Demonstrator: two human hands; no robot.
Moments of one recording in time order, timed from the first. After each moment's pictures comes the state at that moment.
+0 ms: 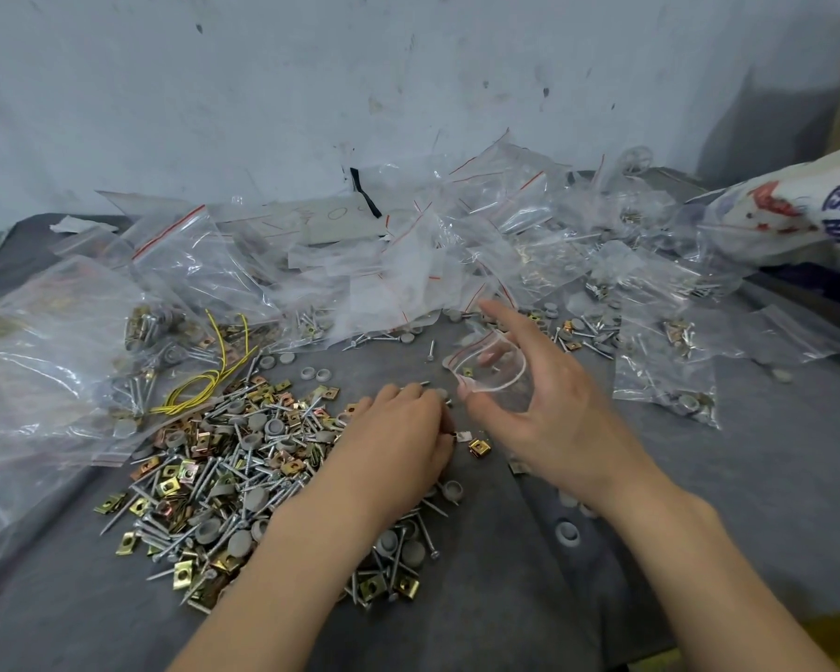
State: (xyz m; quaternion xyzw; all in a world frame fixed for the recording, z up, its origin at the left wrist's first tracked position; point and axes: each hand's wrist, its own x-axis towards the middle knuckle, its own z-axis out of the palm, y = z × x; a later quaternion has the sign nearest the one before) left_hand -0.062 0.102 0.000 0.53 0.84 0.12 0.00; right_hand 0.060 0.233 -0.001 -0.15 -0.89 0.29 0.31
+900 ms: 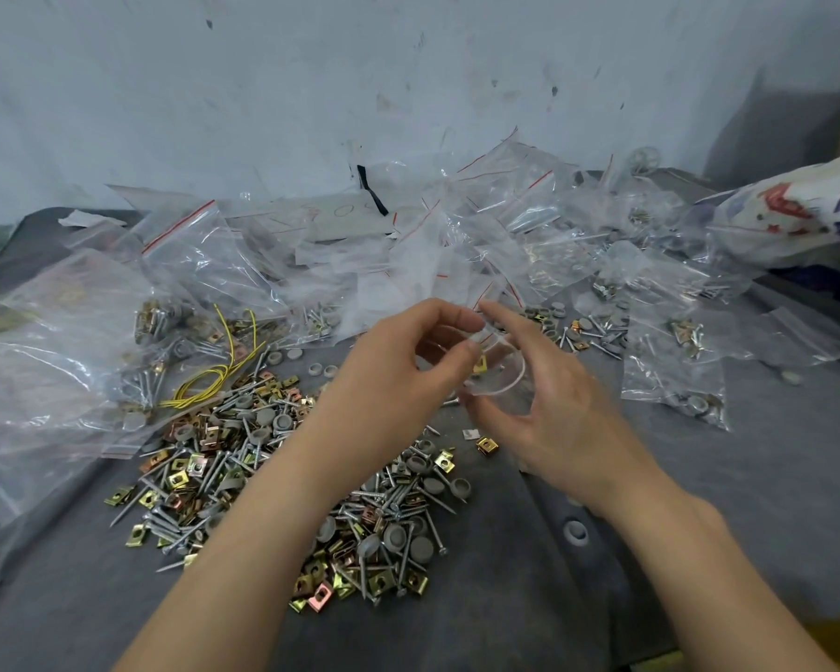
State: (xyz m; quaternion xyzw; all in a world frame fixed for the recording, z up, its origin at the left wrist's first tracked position) left_hand -0.064 0.100 0.046 0.49 0.70 0.51 0.10; right_hand 0.058 0.228 0.001 -0.13 -0.90 0.27 0.31
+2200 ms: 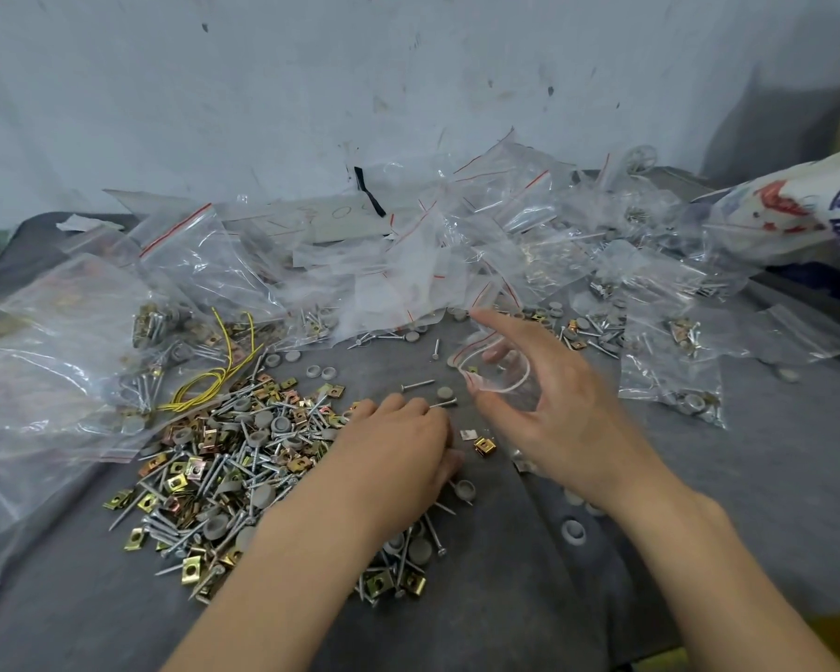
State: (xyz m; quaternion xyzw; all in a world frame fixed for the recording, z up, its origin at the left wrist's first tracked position) left_hand -0.055 0.091 0.008 0.55 0.83 -0.01 0.00; right_hand 0.061 0.231 0.002 -0.13 -0.90 0.27 0.33
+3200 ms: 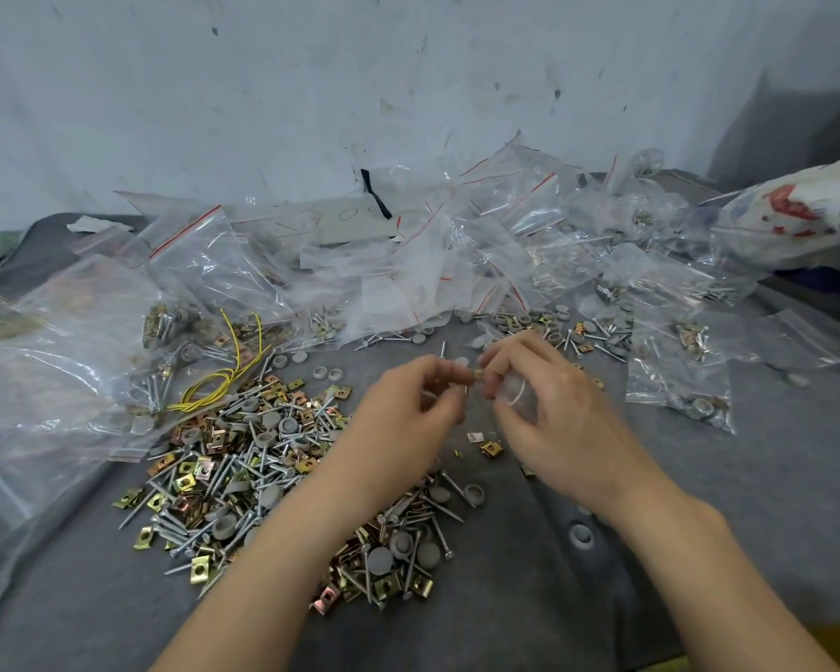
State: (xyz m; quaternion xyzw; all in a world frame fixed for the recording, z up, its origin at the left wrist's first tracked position) left_hand -0.060 0.098 0.014 0.42 0.76 0.47 0.16; right_hand 0.059 0.224 0.002 -0.11 -0.90 0.29 0.30
